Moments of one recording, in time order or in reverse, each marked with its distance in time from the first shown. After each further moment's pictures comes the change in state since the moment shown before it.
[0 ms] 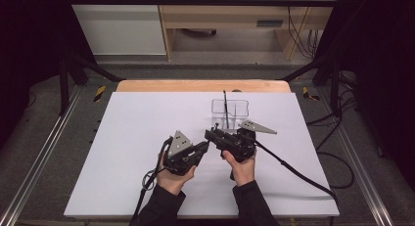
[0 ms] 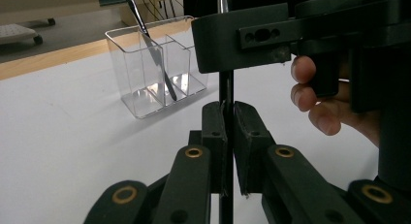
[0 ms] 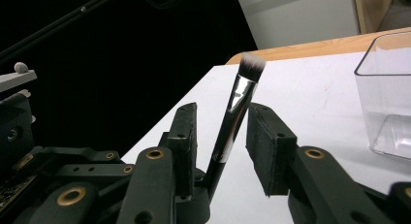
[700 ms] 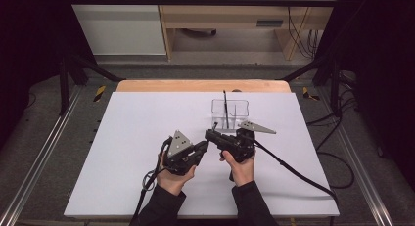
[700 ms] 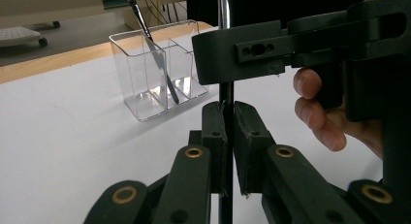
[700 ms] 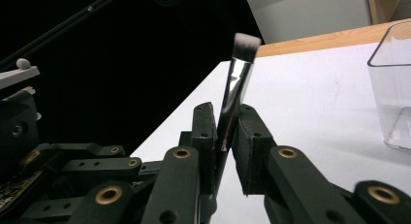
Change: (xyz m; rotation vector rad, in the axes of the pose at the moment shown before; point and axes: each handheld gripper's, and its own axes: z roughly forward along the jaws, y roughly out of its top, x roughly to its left) left arm -0.001 0.001 -0.001 -0.012 0.009 -0.004; right arm 0.000 -0.001 0.001 0.013 0.034 0.024
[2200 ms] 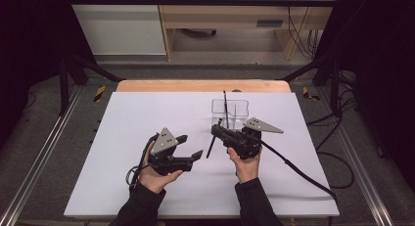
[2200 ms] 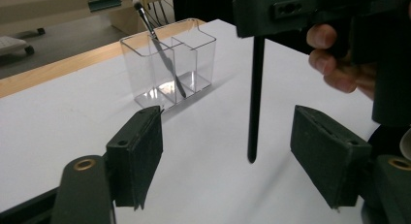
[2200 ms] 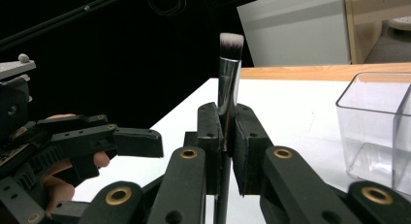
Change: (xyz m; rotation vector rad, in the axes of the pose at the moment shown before) left arm 0.031 0.001 -0.030 0.026 -0.049 0.075; right arm 0.001 0.012 -0.014 -0.055 -0.041 -0.134
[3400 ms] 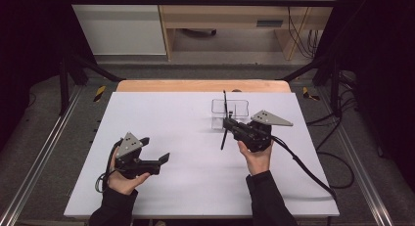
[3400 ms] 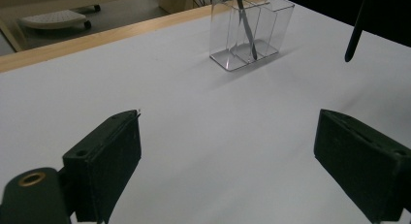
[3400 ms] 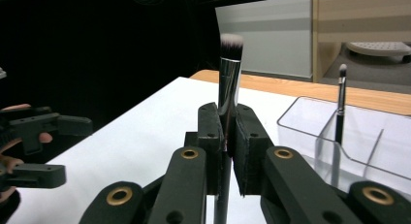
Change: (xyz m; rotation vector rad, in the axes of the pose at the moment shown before) left arm 0.051 -0.041 -0.049 0.042 0.154 -0.067; right arm -0.015 0.023 -0.014 0.025 -0.106 -0.140
